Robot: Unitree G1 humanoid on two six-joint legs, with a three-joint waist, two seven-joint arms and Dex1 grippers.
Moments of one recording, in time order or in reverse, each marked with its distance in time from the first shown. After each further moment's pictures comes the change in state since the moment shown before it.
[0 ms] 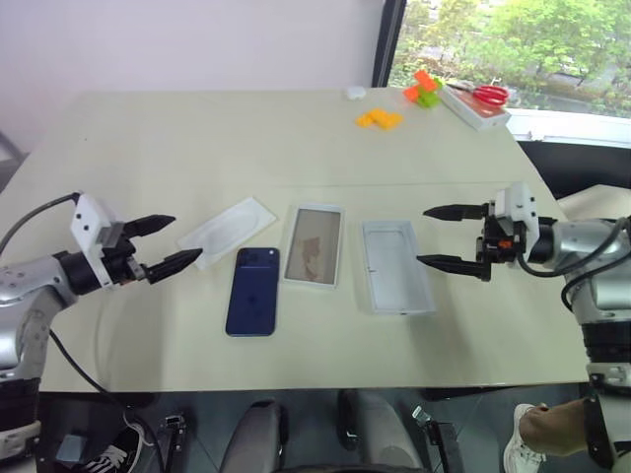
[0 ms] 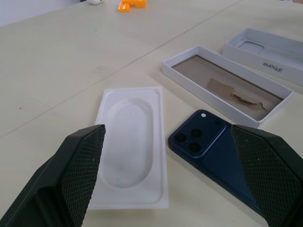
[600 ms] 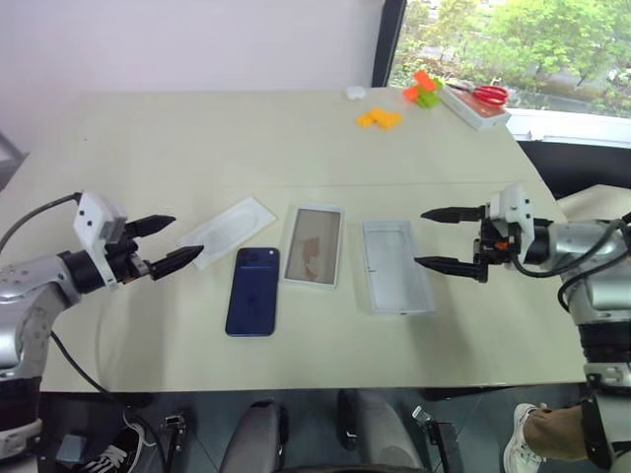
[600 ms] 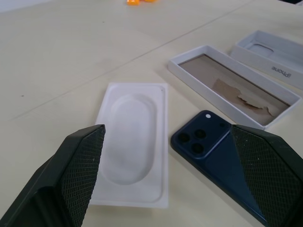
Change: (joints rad) left arm -0.023 -0.002 -0.001 -0.026 -0.026 0.101 0.078; right arm 0.000 0.009 0.008 0.004 -0.017 0.026 -0.006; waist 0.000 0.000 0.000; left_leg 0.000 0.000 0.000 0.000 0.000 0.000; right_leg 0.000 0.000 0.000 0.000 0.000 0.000
